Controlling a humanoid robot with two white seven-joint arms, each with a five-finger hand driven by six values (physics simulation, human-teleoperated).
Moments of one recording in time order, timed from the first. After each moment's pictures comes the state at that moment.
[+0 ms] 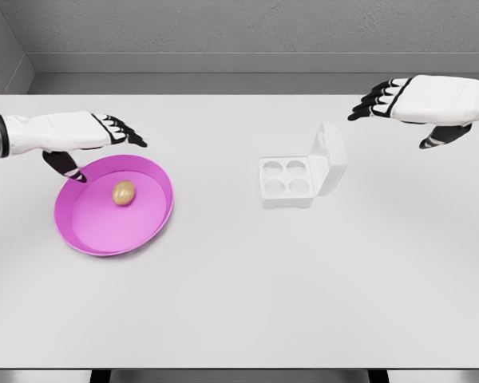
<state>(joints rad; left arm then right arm) -0.83 0.88 -0.79 -1.32 -0.27 -0.61 -0.59 -0.91 -1.00 0.75 -1.50 0.26 -0.61 0.61</state>
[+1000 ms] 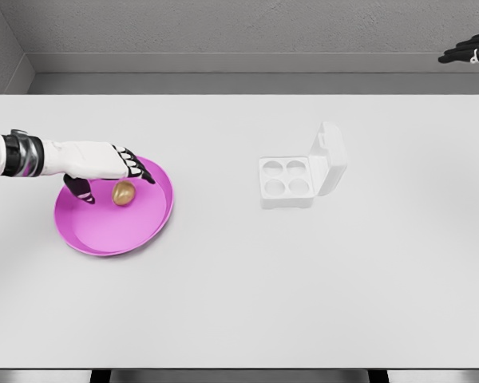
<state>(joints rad) -0.89 0.82 -0.97 -1.30 -0.41 -0.61 -0.59 -0.61 -1.11 0.28 -1.48 0.10 -0.61 0.61</state>
